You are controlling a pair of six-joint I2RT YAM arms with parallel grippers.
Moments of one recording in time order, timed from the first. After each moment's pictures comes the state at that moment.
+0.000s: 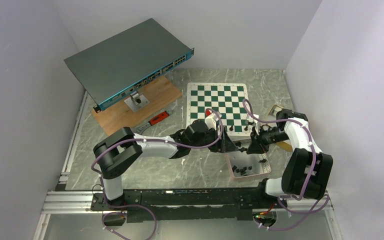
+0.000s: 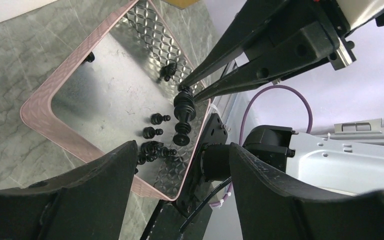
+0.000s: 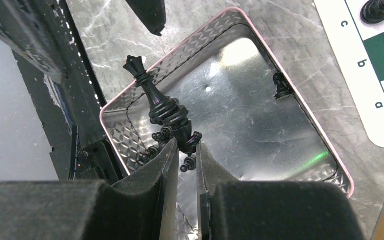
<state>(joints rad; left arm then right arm) -1.04 1.81 0.99 0.56 0.30 -0.95 -0.25 1.36 0.90 -1.27 -0.80 -1.30</state>
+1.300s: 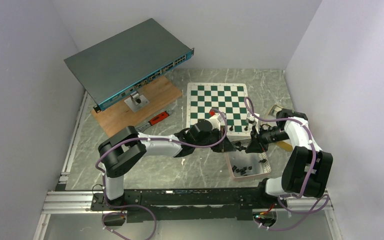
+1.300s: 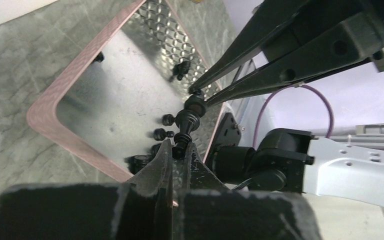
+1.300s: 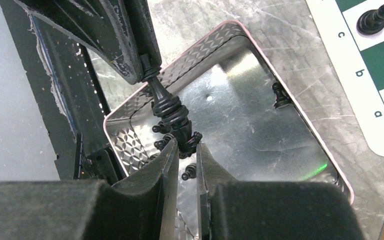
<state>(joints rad) -1.05 1.86 1.06 0.47 0.28 -0.92 -0.25 1.38 0.91 -1.27 -0.85 -1.30</state>
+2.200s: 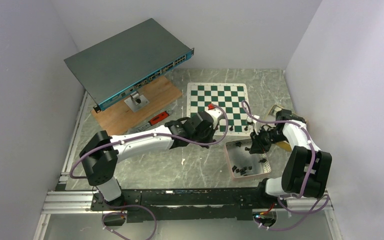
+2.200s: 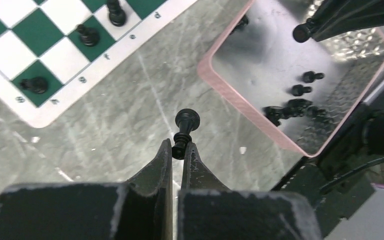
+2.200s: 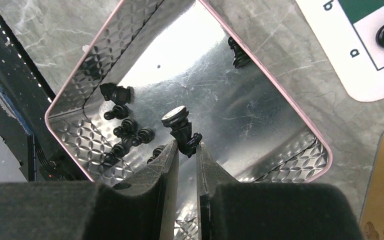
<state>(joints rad) -1.05 1.67 1.25 -0.29 -0.06 -0.41 -0.25 1.36 0.84 -1.06 -0.68 -1.12</state>
